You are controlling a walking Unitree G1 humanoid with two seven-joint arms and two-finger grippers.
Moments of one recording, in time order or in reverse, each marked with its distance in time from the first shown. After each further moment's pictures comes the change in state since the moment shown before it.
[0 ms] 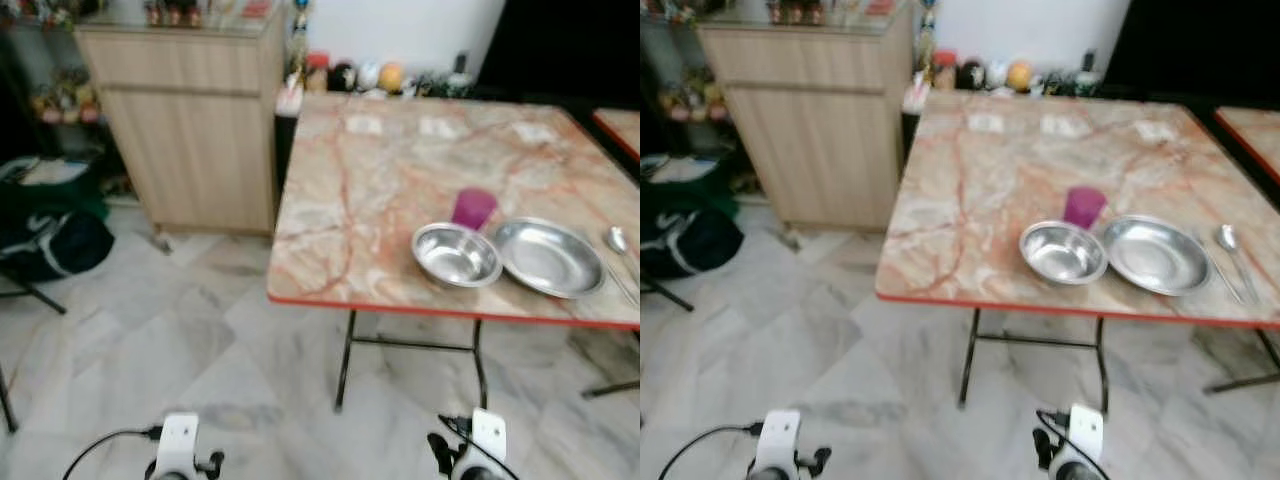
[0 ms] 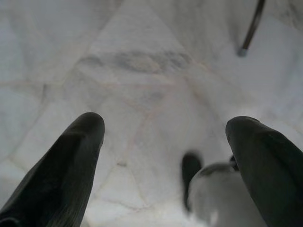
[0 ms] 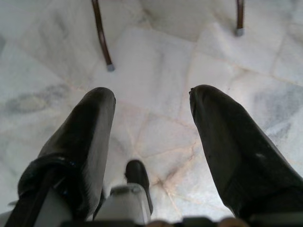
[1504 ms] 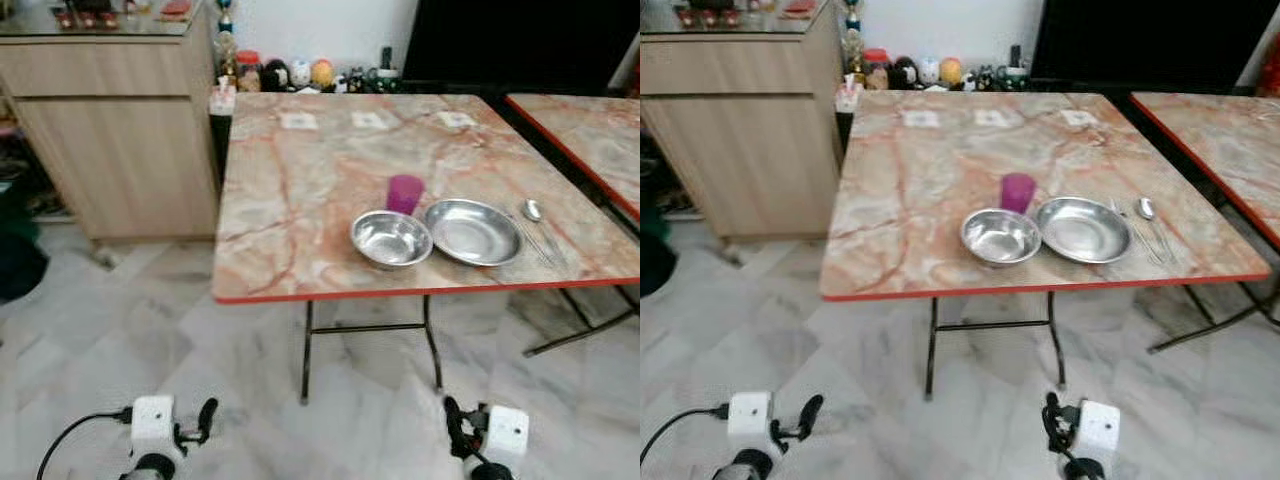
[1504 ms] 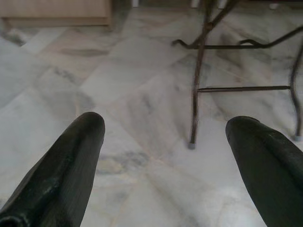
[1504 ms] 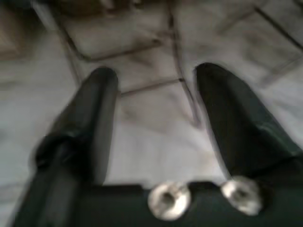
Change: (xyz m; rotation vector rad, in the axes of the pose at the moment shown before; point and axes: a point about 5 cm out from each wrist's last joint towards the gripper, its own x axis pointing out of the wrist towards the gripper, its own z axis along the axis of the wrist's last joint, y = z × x) left arm -0.022 0.015 0.033 -0.074 -0.475 -0.065; right arm -0.040 0.019 0.025 -0.165 -0.609 0.100
